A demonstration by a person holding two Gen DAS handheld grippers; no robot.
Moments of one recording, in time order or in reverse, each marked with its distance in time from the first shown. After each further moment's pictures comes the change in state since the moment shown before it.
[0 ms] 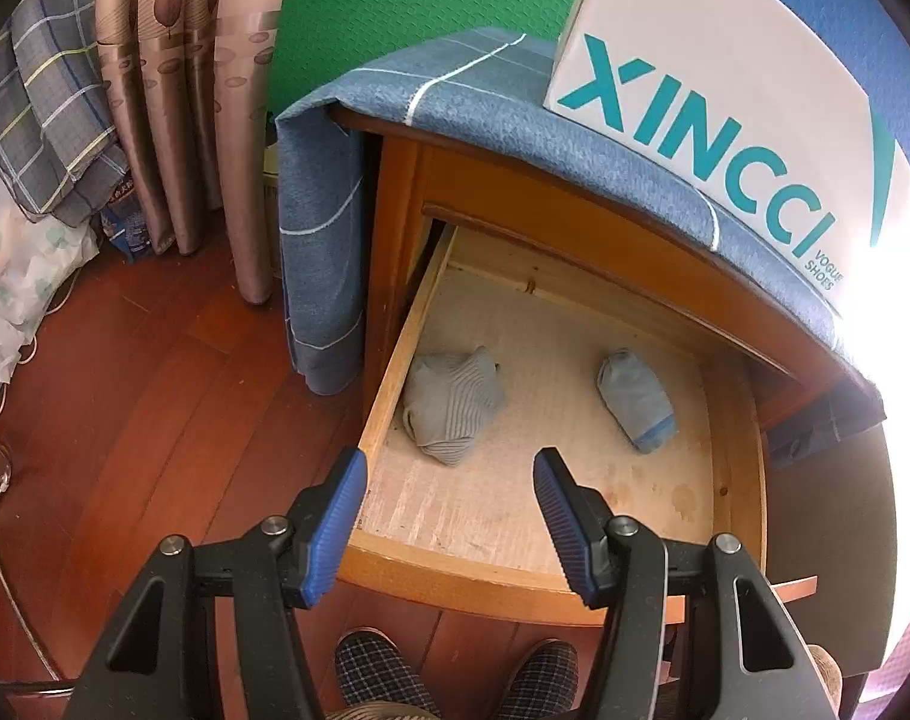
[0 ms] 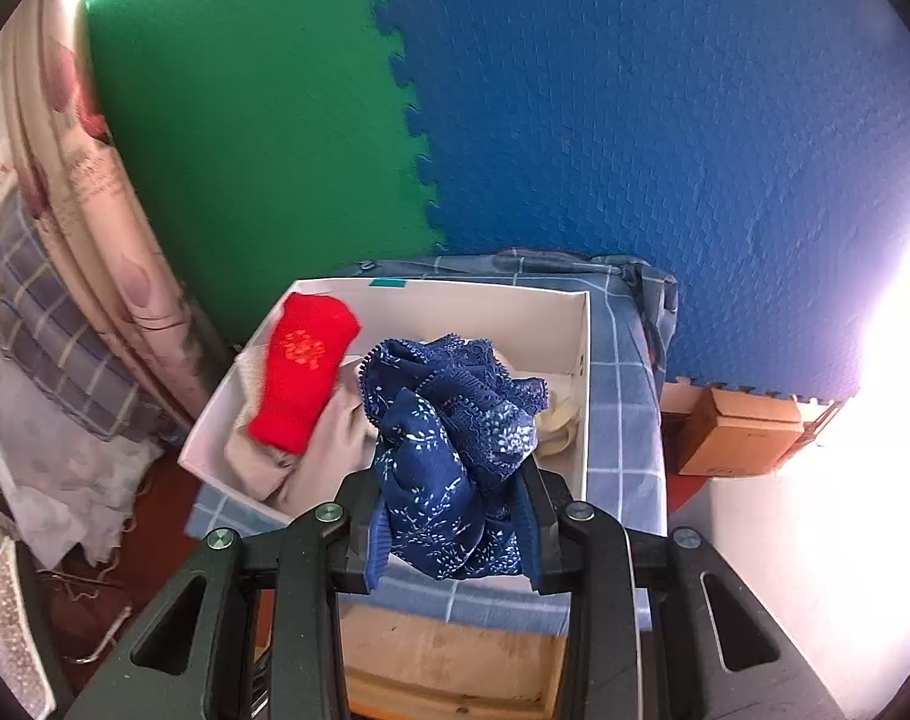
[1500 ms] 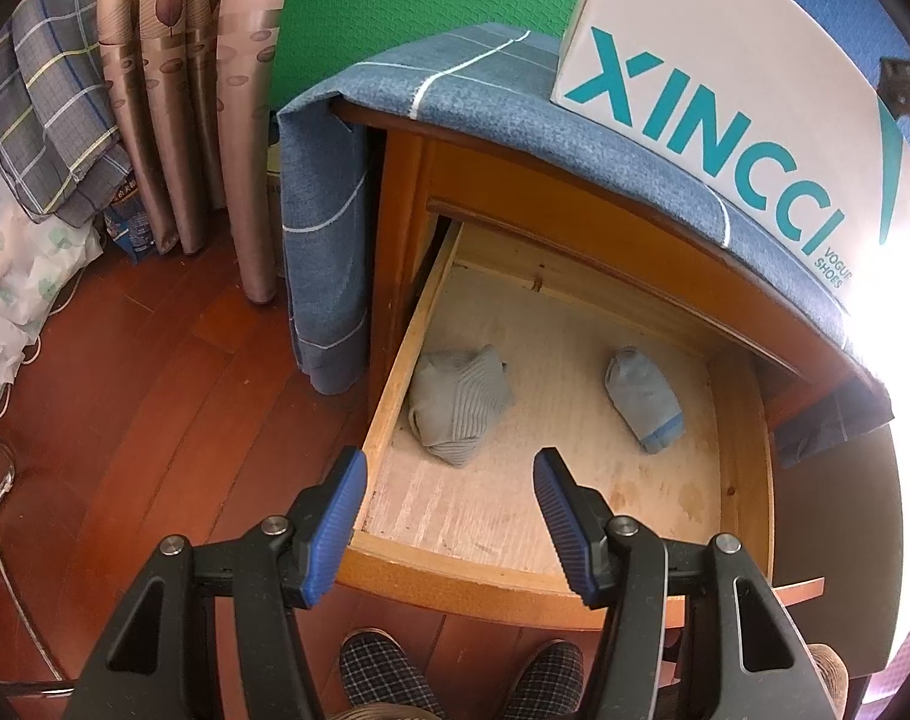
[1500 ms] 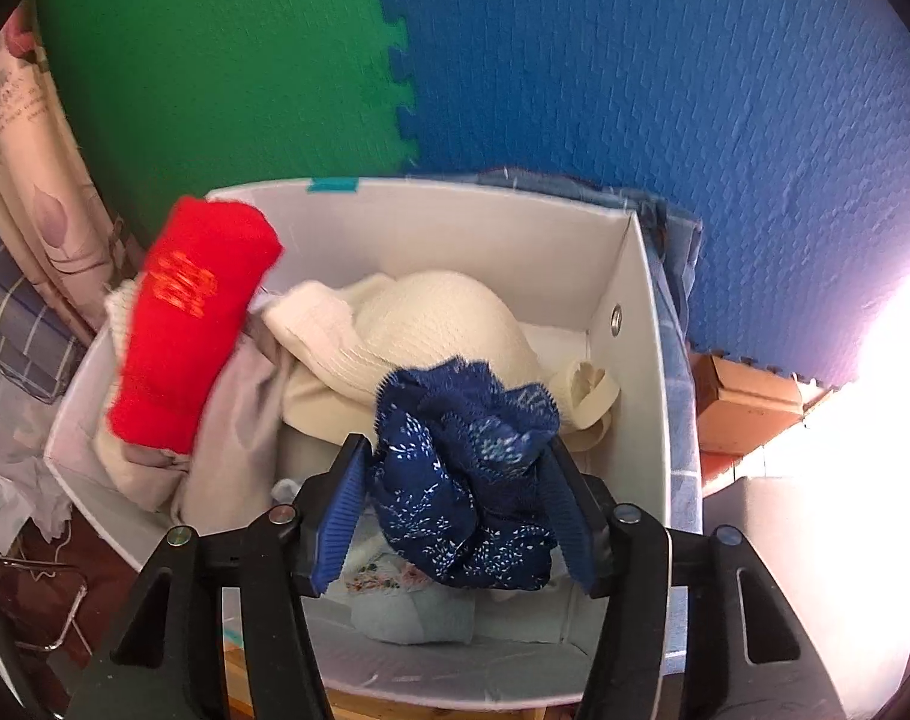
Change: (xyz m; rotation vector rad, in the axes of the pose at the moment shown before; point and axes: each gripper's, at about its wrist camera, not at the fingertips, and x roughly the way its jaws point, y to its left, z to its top) left arm 0.005 0.001 -0.002 0.001 0.001 0.016; right arm 0.098 0.009 -0.008 -0.040 0.129 -0.078
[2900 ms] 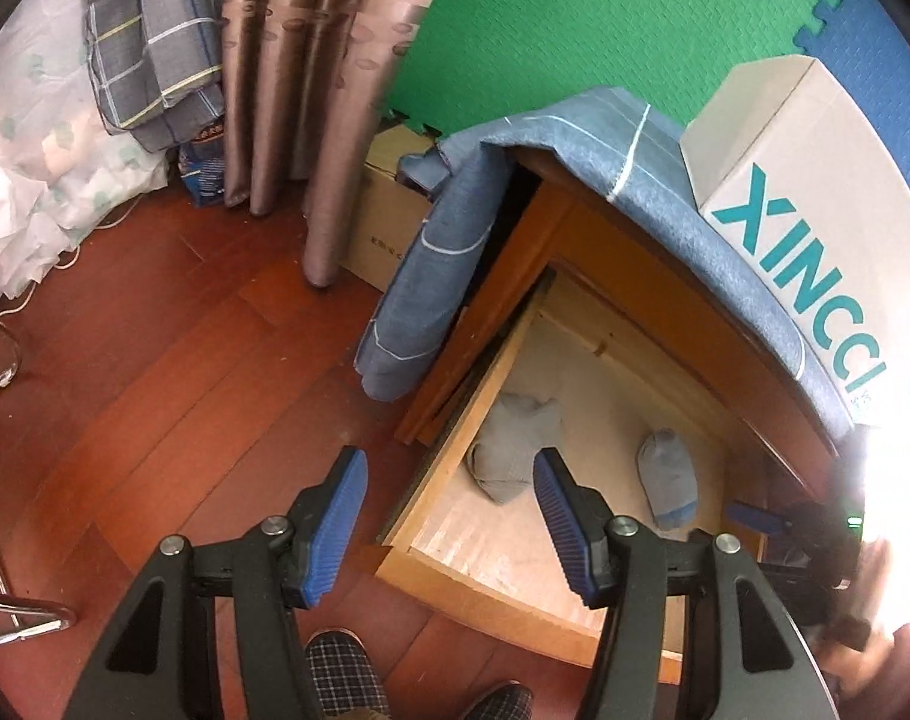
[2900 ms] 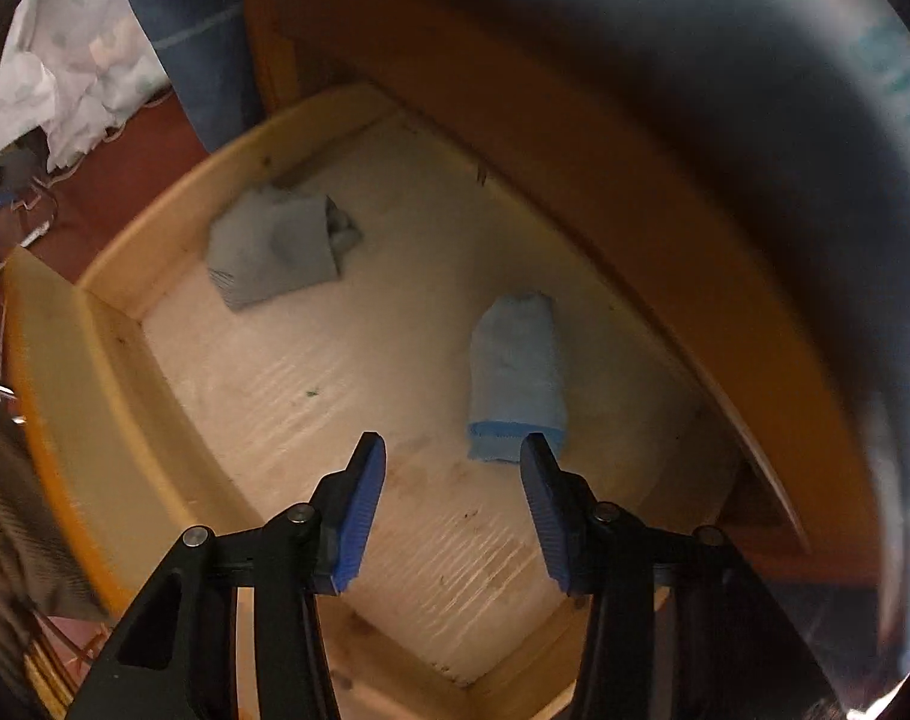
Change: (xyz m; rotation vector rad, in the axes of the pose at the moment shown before) left arm -0.016 0.053 0.004 -0.274 -0.059 0.024; right arm 0.152 0.069 -0.207 -0.660 0.269 0.100
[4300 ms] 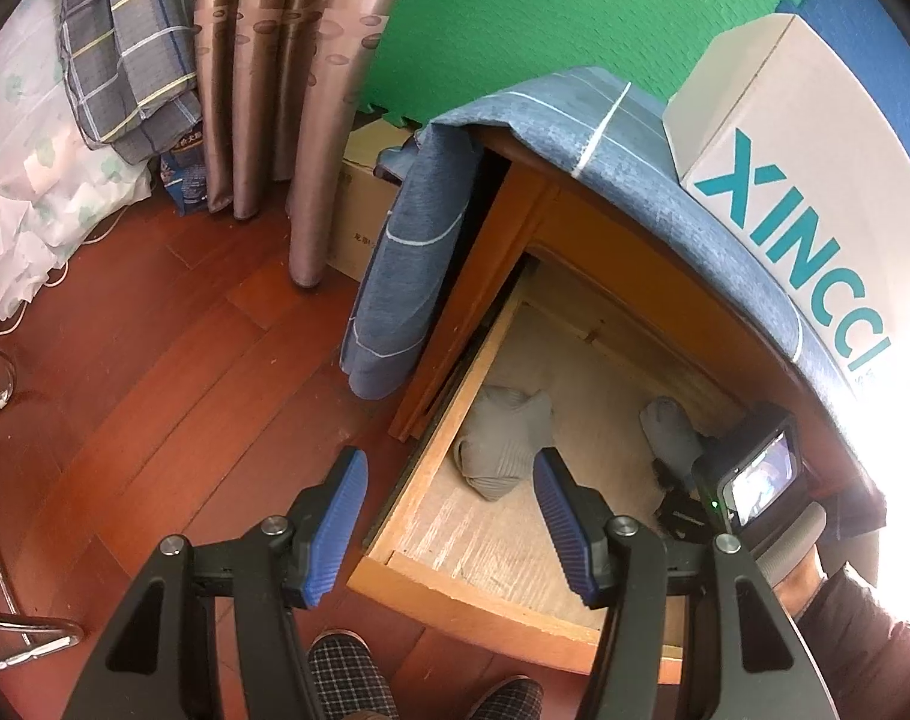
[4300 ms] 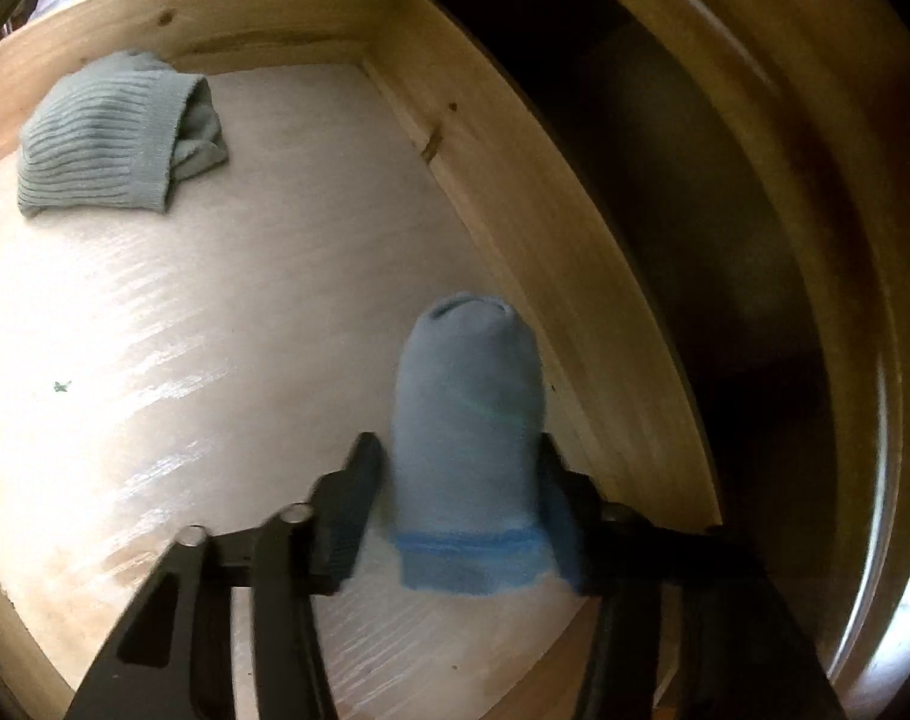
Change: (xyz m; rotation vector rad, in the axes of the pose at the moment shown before) left arm 0.010 -0.012 -0.001 0.058 0.016 0.001; right arm 0.102 0.007 -0.006 -0.270 -0.112 -0.342
